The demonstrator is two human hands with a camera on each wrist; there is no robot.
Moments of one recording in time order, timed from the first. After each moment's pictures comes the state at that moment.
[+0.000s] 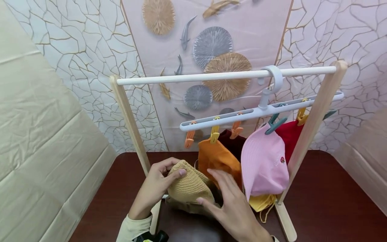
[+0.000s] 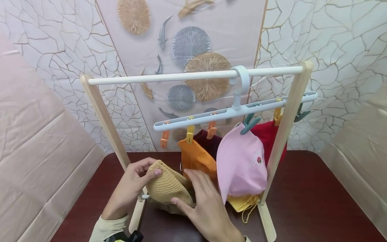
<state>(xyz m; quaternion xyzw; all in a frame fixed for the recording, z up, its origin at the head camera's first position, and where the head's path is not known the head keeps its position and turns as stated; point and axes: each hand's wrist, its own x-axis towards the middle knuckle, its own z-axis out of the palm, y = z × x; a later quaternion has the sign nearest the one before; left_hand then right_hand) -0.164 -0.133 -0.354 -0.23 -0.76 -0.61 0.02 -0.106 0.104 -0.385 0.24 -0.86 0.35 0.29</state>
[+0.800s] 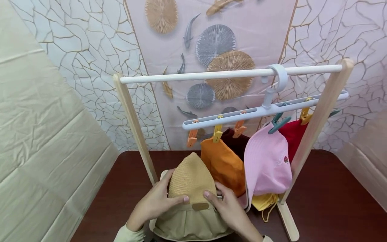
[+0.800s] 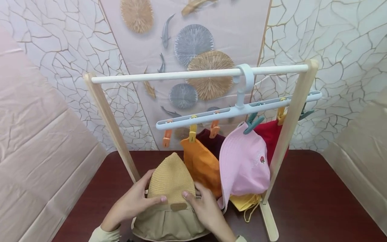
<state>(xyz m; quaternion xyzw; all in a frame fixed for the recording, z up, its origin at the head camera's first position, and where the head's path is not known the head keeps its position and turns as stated) -0.151 -0.157 -0.396 -0.19 -0.88 -0.43 -0.01 -0.126 0.096 -0.432 0.17 -0.74 0.65 -0.02</state>
